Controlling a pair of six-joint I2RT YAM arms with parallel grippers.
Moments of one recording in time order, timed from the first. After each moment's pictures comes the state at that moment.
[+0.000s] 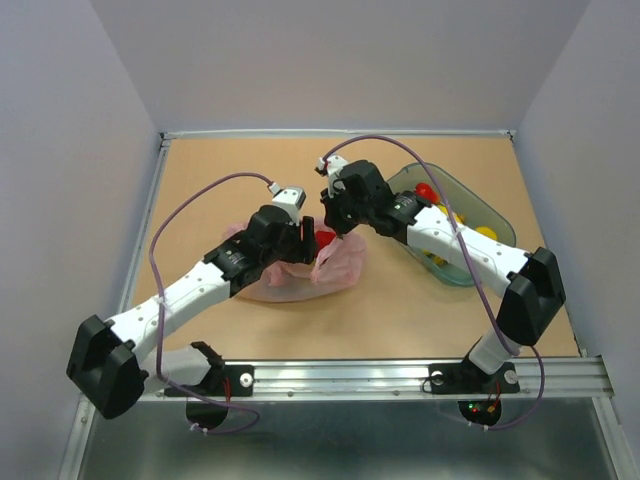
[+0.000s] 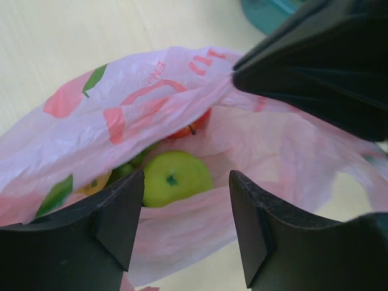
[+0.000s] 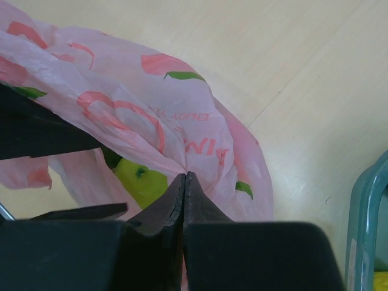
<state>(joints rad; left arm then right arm) -0.71 1.12 0.83 -0.27 -0.09 -0.38 0.78 1.63 1.43 -0.44 -0.03 0.12</state>
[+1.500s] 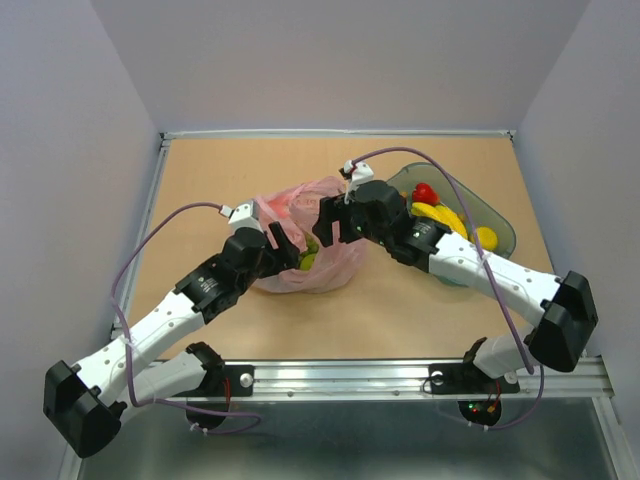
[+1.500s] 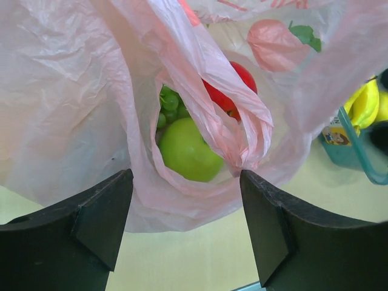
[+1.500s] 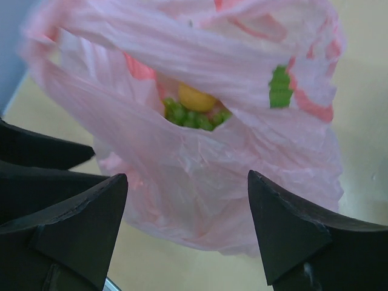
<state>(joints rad) -0.71 0.88 0.71 -0.40 -0.28 -0.79 0.85 1.41 1.23 -0.24 0.14 0.39</state>
